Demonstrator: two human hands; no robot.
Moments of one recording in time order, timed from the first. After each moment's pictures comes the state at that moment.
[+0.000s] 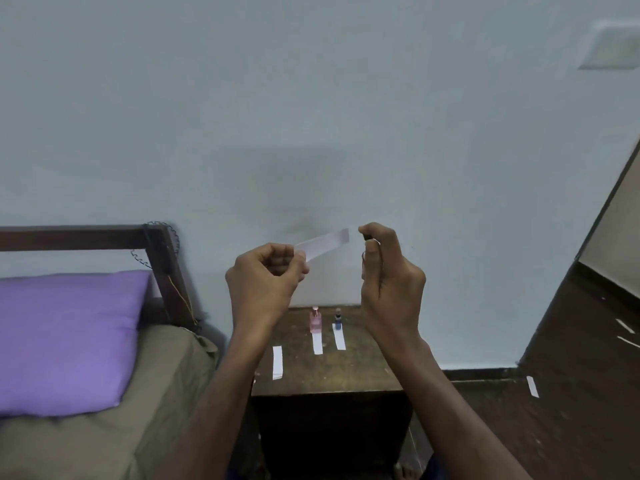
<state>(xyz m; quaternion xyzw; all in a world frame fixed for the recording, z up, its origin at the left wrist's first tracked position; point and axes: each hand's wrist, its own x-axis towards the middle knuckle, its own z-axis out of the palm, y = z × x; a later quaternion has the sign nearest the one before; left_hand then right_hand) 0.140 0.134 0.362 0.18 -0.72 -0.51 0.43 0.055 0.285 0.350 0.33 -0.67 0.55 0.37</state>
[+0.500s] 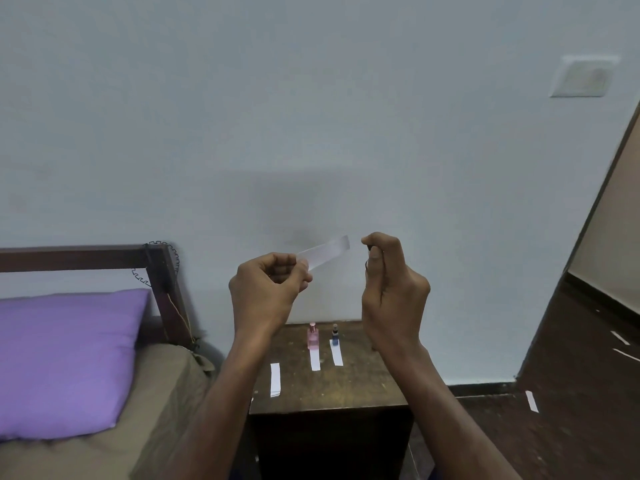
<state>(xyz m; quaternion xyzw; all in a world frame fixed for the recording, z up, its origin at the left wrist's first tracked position) 0.146 0.148 0.385 0.17 -0.70 -0.55 0.41 0.063 0.296 0.370 0.31 -0.66 0.53 0.43</state>
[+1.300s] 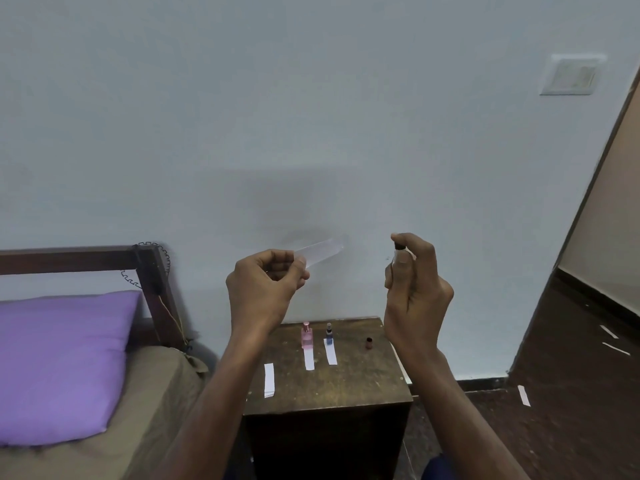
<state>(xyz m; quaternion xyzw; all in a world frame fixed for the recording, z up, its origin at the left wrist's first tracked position) 0.137 0.152 0.386 0.17 -0.71 -0.55 0.40 0.051 0.326 0.363 0.28 -0.63 0.58 0.44</state>
